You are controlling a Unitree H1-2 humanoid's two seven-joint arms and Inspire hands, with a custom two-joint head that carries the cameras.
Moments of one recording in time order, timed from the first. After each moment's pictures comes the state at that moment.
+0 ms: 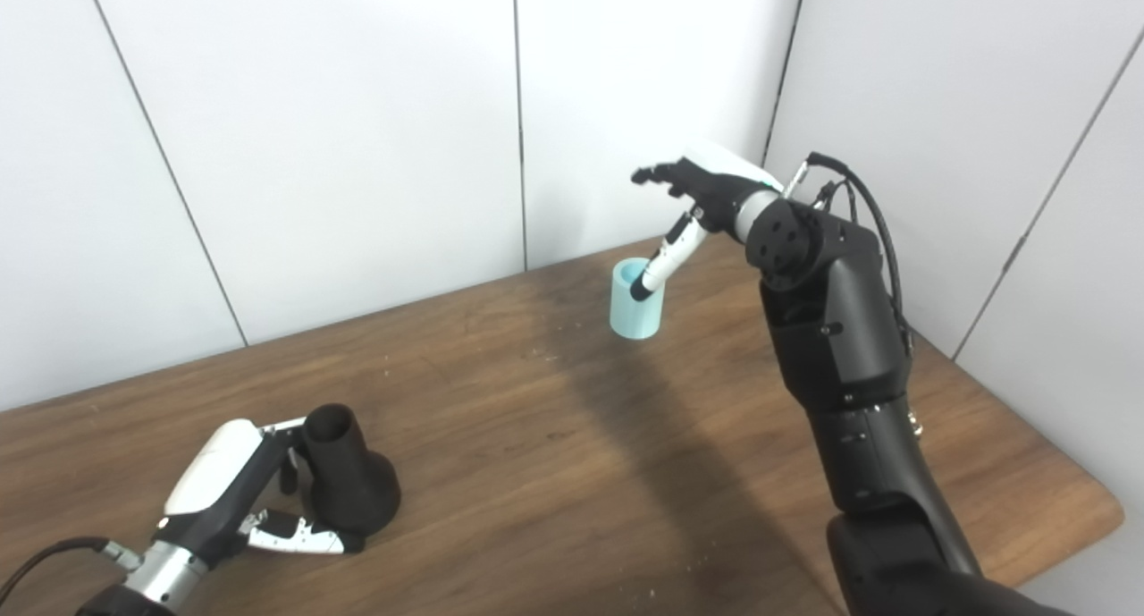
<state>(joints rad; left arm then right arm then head) -0.50 0.29 -0.51 0.42 0.55 -0.34 0.03 -0.59 -0.54 -0.23 -0.09 -0.93 0.47 0.84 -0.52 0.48</state>
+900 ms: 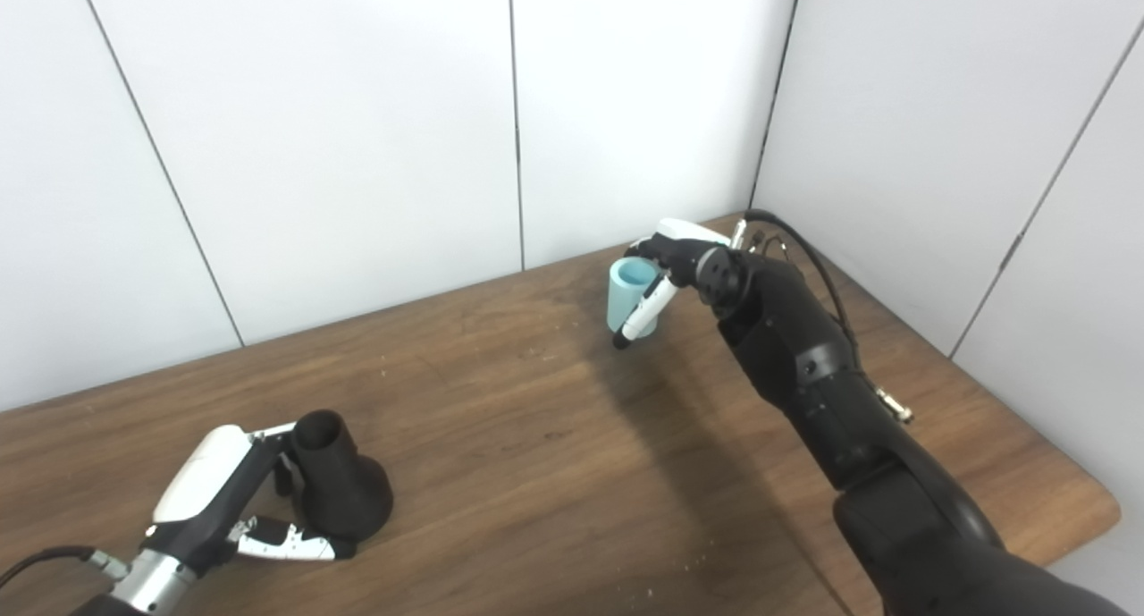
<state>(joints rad) -0.47 0.31 -0.50 0.38 0.54 -0.34 0.02 -0.66 -0.61 0.09 0.36 -0.70 0.42 0.50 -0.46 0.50</state>
